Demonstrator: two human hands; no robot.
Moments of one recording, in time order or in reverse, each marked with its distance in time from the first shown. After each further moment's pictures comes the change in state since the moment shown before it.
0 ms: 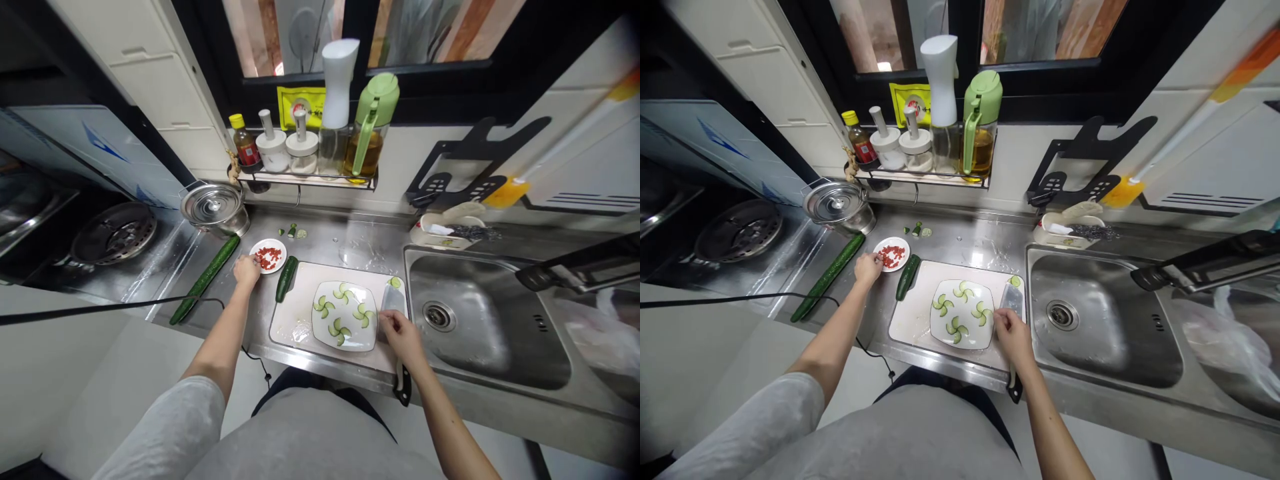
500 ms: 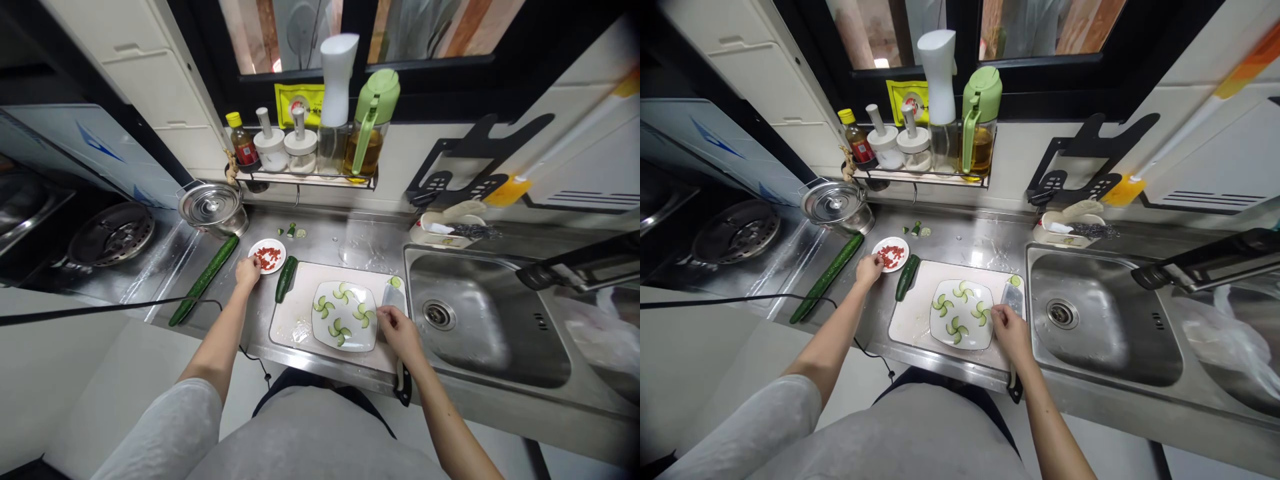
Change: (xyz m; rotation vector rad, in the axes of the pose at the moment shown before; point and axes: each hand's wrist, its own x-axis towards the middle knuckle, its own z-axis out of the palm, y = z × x) left_hand 0.003 -0.002 0.004 -0.276 -0.070 -0.014; right_hand 0.007 -0.006 0.002 -0.054 -0.006 -0.024
